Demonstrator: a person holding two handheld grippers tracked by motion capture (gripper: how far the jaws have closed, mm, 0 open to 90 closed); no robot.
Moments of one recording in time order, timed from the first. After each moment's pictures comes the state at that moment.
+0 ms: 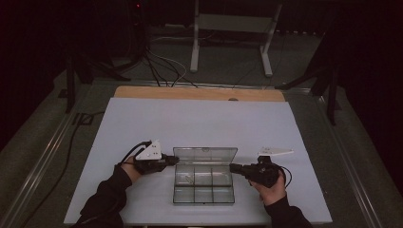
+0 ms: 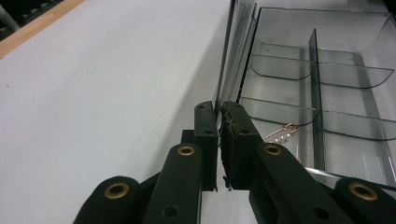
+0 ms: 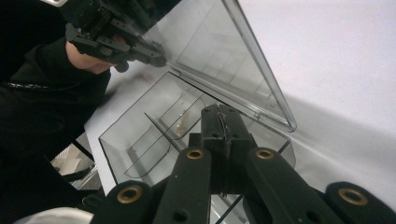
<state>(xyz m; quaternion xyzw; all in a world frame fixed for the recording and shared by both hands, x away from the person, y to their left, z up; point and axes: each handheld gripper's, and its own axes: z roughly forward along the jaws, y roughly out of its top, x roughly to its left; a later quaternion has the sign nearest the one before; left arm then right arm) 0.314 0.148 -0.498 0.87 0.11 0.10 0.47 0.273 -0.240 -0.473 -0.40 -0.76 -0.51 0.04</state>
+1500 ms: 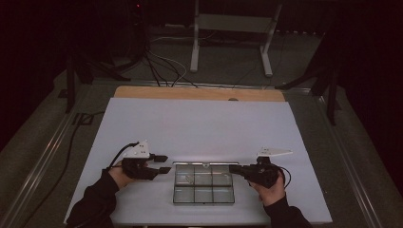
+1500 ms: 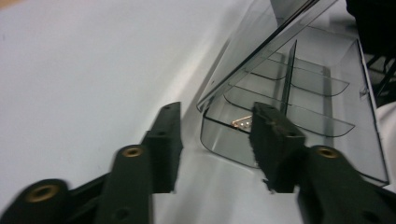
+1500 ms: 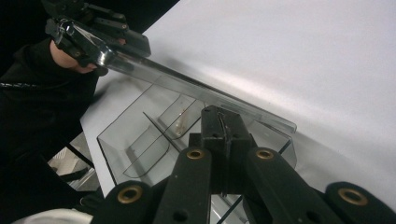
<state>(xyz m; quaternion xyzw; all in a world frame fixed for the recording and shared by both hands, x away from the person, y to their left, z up) 0.299 0.175 -0.488 0.86 0.19 0.04 0.47 0.272 -0.238 -0.474 -0.40 -0.76 -0.51 0.04</state>
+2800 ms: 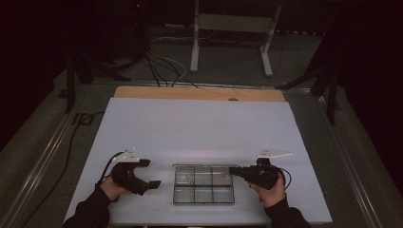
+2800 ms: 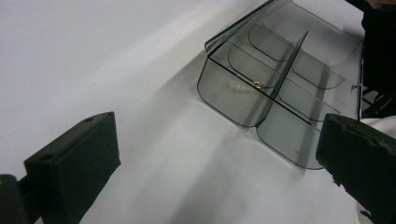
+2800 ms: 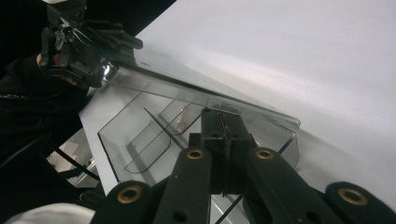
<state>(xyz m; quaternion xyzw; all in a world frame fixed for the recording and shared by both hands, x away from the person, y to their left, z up) 0.276 0.200 -0.502 0.84 0.30 0.00 0.46 0.268 -0.237 -0.473 -0.40 -0.77 -0.50 0.03</state>
